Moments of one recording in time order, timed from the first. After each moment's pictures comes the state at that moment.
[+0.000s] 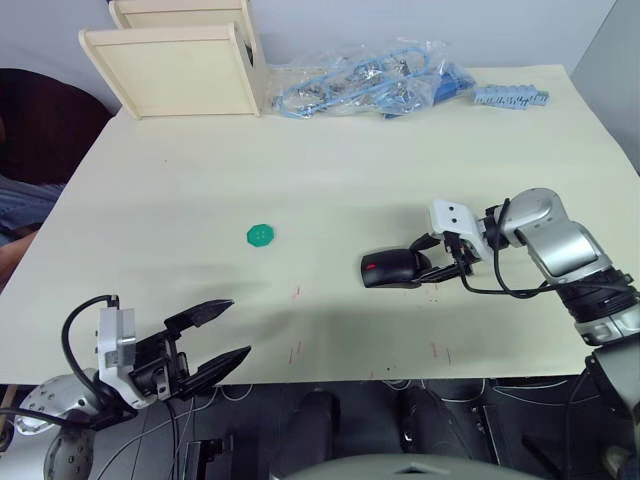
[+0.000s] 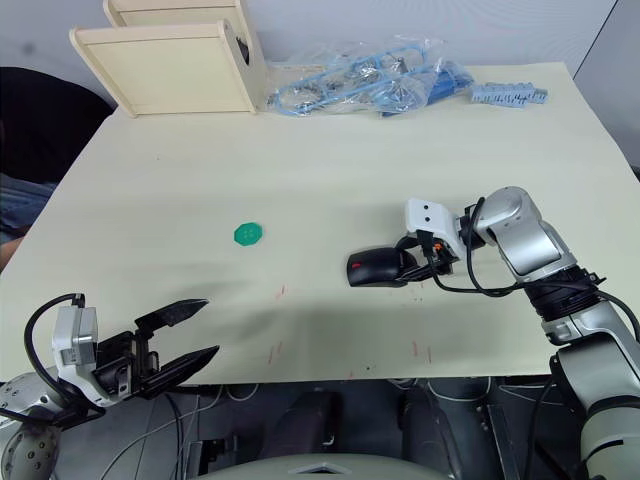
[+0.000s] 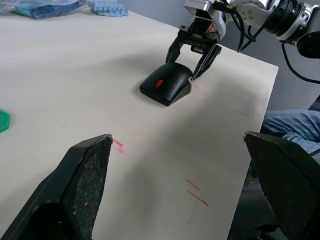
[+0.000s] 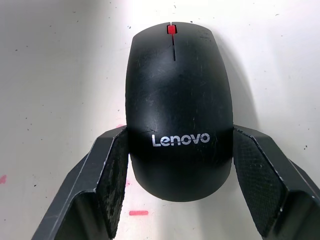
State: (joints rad) left arm 0.41 0.64 0.46 -0.27 -0.75 0.17 -1.31; right arm -0.75 -0.66 0.38 0.18 0.08 0.40 1.41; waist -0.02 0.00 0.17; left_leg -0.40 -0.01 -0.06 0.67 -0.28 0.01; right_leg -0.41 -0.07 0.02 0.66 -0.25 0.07
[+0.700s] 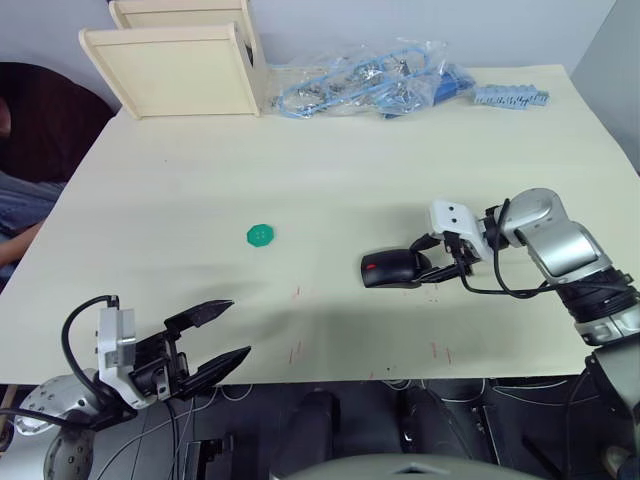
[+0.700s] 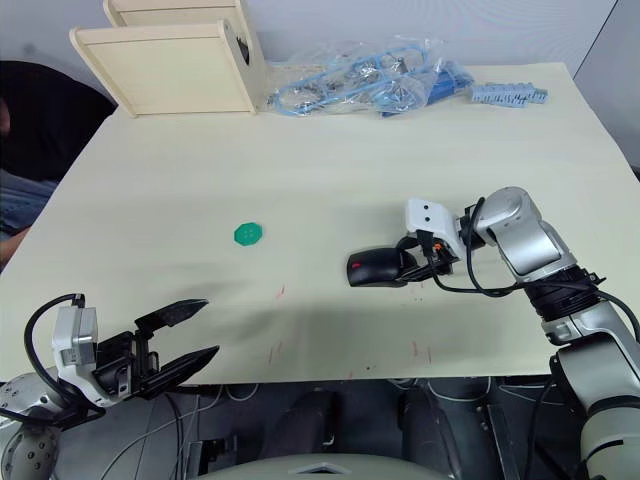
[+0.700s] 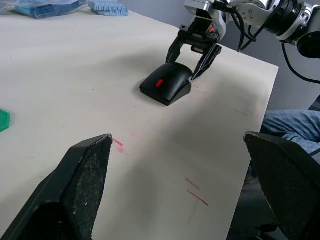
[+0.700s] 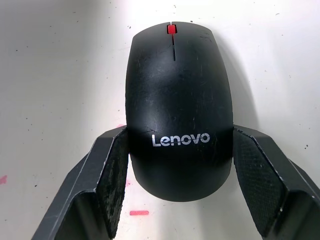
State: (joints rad) left arm 0.41 0.64 0.46 -0.27 -0.75 0.17 -1.31; right arm -0.75 -0.66 0.38 0.17 0.08 0.41 1.41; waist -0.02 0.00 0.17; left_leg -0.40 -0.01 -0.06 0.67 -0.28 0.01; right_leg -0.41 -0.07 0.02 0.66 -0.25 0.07
